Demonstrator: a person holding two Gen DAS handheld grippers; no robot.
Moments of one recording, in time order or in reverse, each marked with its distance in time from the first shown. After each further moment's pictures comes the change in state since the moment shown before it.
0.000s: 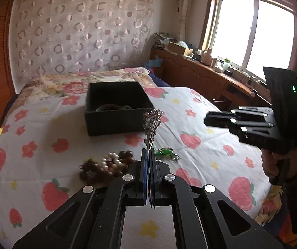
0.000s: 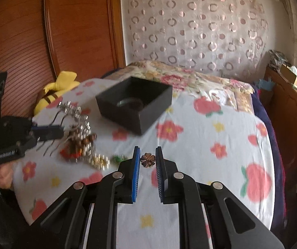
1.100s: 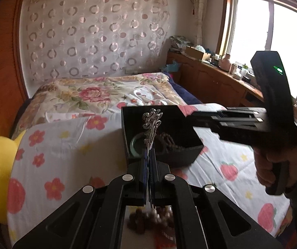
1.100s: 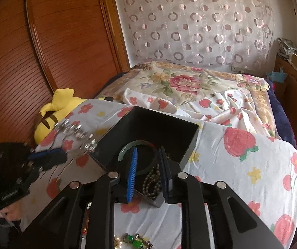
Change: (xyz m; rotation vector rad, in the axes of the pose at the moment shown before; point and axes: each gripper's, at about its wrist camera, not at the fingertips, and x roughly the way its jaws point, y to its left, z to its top) left arm 0.036 0.056 0.066 -0.012 -0.008 0.103; right arm 0.094 0.002 0.091 0.091 0.029 0.073
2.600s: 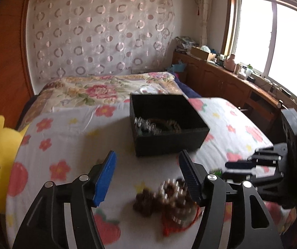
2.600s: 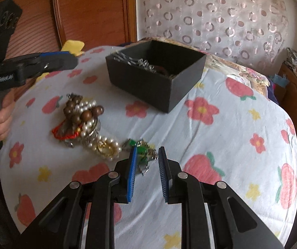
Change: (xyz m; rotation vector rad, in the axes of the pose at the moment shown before) left arm -0.018 0.008 -0.040 -0.026 -0.004 0.040; right arm -0.020 0.019 -0.115 -0.174 0.155 -0.044
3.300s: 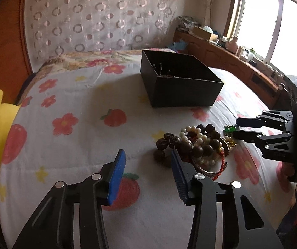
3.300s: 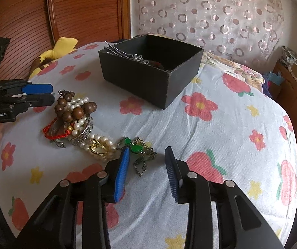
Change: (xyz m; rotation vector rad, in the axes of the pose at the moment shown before) left arm 0.011 0.028 -0.046 -0.013 0.159 -0.027; right arm 0.008 -0.001 0.001 0.020 0.010 -0.045
